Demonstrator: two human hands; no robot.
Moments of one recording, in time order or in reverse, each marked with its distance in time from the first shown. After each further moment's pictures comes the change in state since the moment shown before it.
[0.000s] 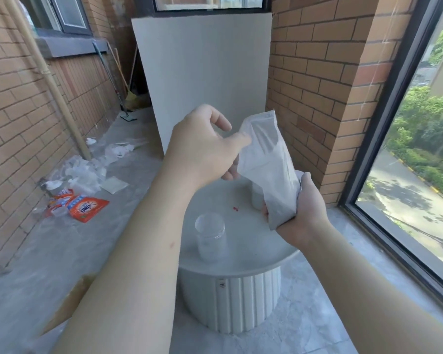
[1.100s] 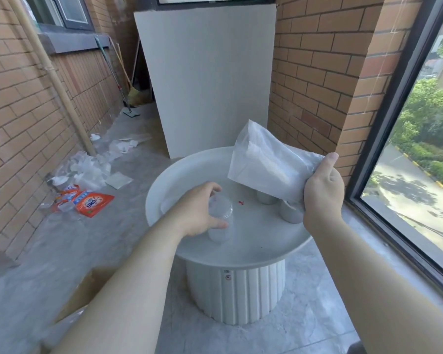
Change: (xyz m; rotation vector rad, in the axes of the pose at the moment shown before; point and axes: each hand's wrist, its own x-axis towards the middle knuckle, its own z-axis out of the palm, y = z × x) left_hand -0.014 -0.143 0.010 0.522 -0.392 -0.160; right_hand 0.022 -0.008 -0.008 -0.527 0.283 -0.632
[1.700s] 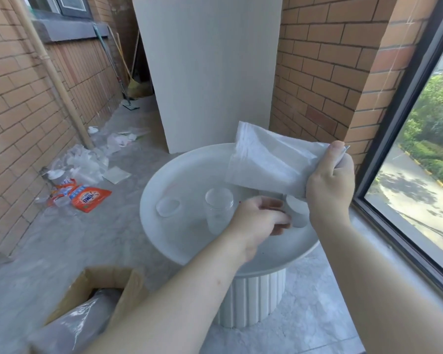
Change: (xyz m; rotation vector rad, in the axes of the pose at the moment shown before) left_hand 0.006 0.088 0.069 -1.092 -0.109 -0.231; right_hand 0.012 -0.003 0.009 -0.097 0.031 -0.223
